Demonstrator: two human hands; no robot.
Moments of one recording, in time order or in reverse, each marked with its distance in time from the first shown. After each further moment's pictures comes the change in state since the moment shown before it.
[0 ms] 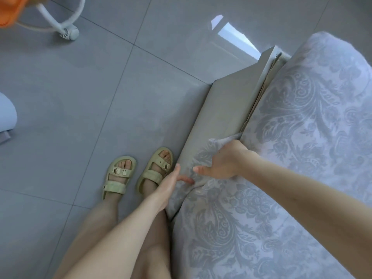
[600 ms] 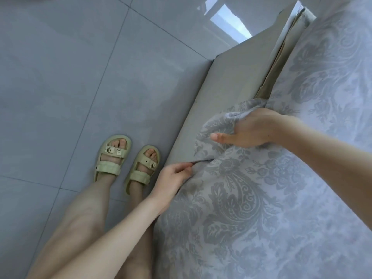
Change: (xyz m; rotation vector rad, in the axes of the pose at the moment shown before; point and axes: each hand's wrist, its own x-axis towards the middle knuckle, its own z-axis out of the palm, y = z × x) left_hand -0.031 -0.060 -0.005 -0.256 0.019 0.204; right_hand -0.033 -0.009 -0.002 0.192 0.046 0.150
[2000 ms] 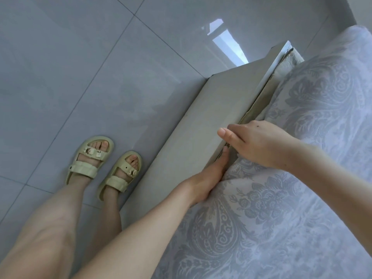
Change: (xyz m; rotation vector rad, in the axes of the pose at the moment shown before) left_hand 0.050 0.048 0.121 -0.039 -0.455 -0.021; right_hand -0.022 0.032 0.001 0.136 0.427 -0.139
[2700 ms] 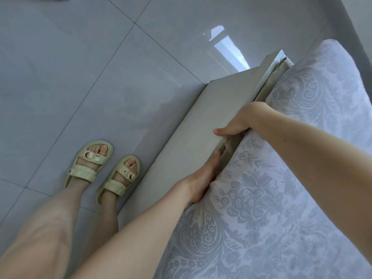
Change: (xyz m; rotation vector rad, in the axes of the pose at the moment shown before) left_hand 0.001 0.010 0.003 -0.221 -0.030 -0.186; right_hand 0.102 0.046 -0.012 -0.395 -0.553 0.381
